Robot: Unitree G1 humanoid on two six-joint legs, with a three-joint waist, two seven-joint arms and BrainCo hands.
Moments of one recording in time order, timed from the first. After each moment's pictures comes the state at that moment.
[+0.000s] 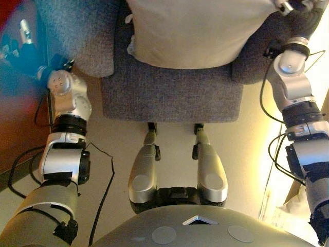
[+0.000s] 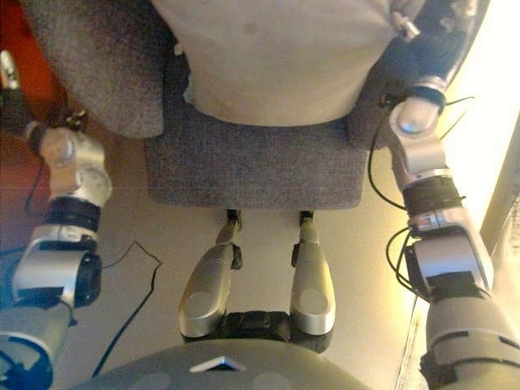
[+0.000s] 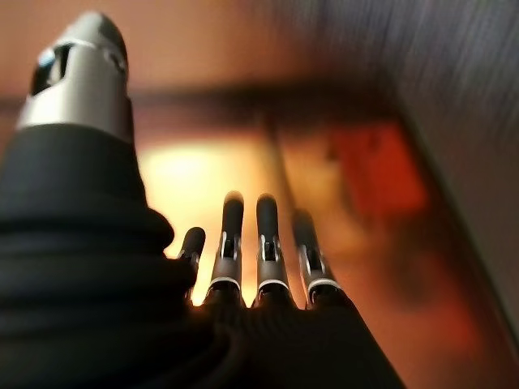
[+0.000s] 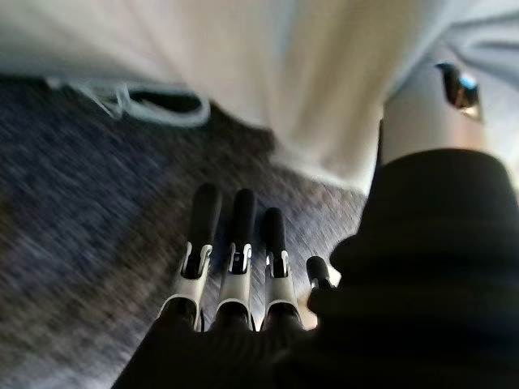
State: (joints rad) left arm -0.66 0.54 0.06 0.78 -0.70 -0.48 0.91; right arm -0.79 -0.66 0.20 0.55 0.43 -0.15 -0.67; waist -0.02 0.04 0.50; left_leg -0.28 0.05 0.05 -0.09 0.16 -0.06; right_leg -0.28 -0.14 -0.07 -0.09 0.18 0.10
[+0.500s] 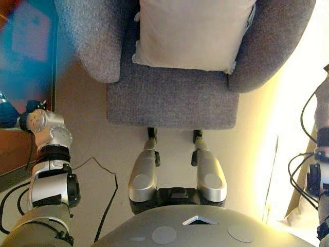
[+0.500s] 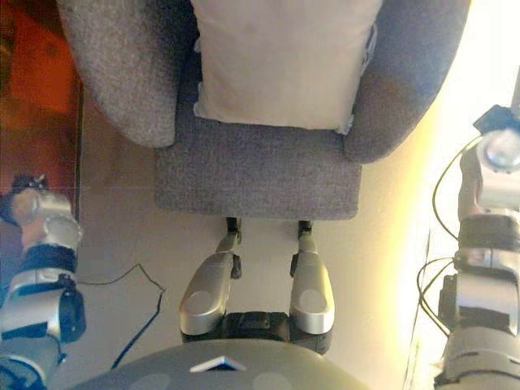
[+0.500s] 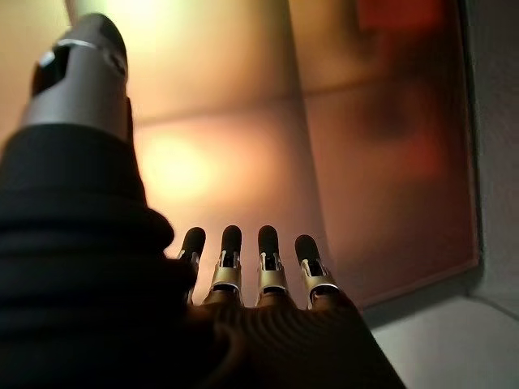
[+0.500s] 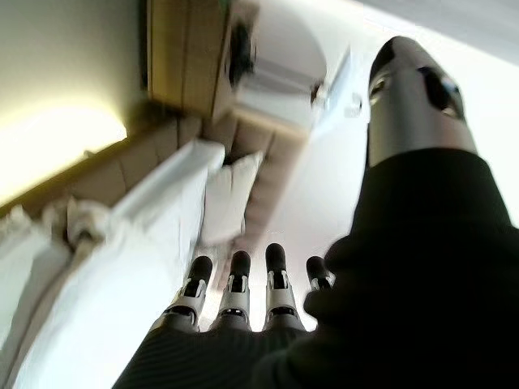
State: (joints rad) left arm -0.35 0.55 0.25 0.76 -0.78 -0.38 1.01; right arm -0.46 -0.76 -0.18 0.47 0.45 -0.15 -0.75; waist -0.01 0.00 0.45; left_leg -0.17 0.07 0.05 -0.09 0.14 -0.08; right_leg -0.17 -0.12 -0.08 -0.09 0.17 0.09
